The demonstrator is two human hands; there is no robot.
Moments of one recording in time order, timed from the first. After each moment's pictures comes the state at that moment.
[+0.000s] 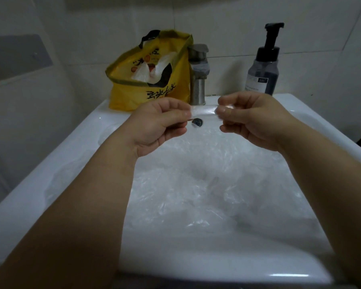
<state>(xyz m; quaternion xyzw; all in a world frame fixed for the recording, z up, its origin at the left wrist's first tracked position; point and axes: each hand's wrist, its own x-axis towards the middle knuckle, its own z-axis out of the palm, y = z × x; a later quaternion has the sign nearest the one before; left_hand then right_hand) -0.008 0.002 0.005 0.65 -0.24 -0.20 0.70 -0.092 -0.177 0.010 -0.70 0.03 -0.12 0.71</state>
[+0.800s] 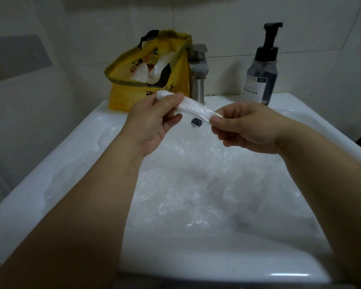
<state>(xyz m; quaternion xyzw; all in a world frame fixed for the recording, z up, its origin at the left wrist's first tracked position) -0.003 -0.009 0.002 0.56 -0.16 -0.14 0.80 -0.095 -0.176 0.008 -0.77 0.03 0.00 0.64</state>
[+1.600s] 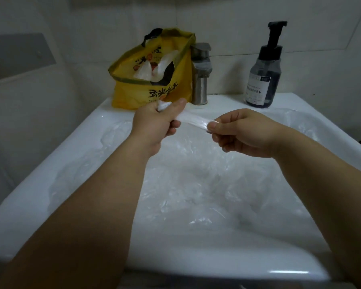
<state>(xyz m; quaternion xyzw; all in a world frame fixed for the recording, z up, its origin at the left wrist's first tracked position) 0.002 -0.011 -0.012 0.70 -0.13 -0.04 0.70 -0.087 -0.169 -0.004 -0.76 0.05 0.03 0.65</state>
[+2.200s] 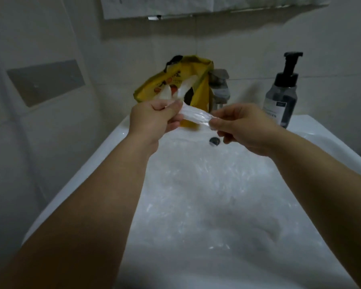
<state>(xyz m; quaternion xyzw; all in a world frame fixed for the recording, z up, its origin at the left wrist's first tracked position) 0.022 0.017 0.035 0.67 -0.13 0.01 0.73 -0.056 -0.146 0.037 -0.83 0.04 -0.12 0.55</state>
